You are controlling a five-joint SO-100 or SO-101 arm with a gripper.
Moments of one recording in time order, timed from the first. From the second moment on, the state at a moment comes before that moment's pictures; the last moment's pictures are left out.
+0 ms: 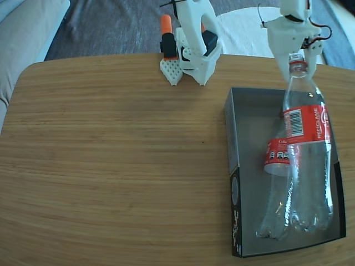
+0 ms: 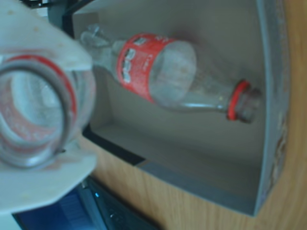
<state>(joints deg) -59.0 109.4 82.9 89.4 -42.3</state>
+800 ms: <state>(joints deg) -59.0 95.4 72.4 87.0 -42.5</state>
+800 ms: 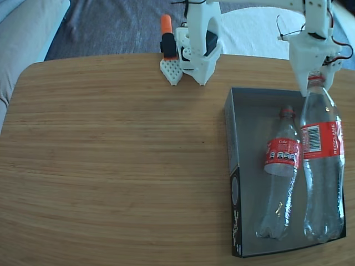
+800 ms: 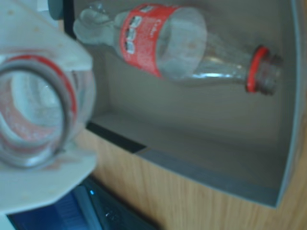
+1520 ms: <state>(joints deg) -57.3 95.0 72.4 86.0 -42.9</state>
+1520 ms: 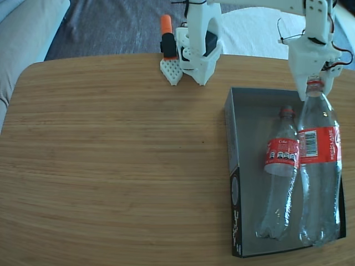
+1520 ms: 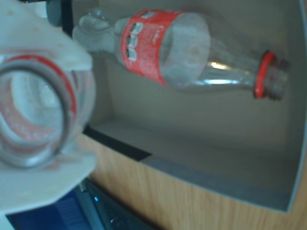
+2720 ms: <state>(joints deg) -58.4 94.8 83.8 80.0 -42.8</state>
